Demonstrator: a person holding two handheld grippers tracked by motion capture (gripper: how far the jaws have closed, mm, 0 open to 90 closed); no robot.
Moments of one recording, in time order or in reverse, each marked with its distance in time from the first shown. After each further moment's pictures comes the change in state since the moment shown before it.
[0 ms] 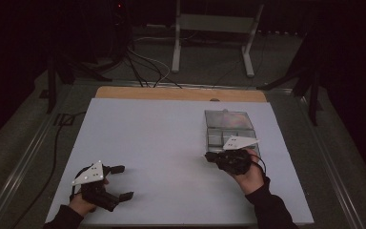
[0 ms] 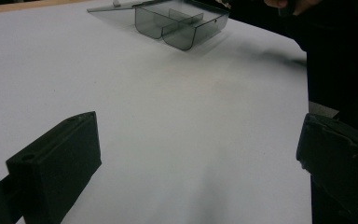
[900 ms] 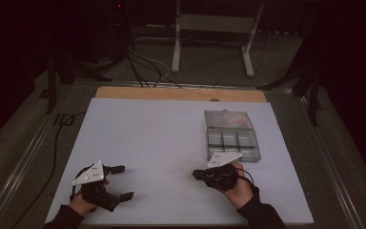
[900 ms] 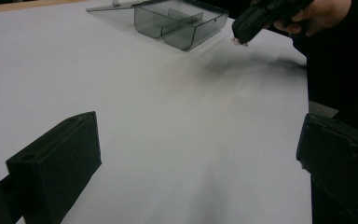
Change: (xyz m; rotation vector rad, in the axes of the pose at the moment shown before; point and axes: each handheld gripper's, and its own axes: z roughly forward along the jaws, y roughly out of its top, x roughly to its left) left arm 0.000 0.000 0.001 0.002 0.001 0.000; right arm 0.045 -0.016 0.026 0.081 0.109 -0.078
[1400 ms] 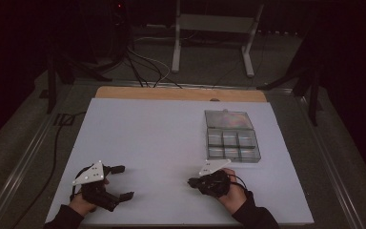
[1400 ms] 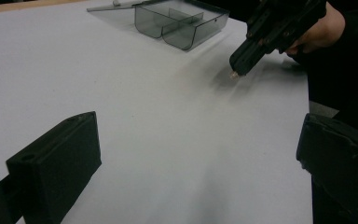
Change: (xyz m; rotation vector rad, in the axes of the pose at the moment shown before) left arm 0.000 0.000 0.000 0.001 0.002 -0.002; right arm 0.010 -0.014 0.025 0.072 0.028 -0.014
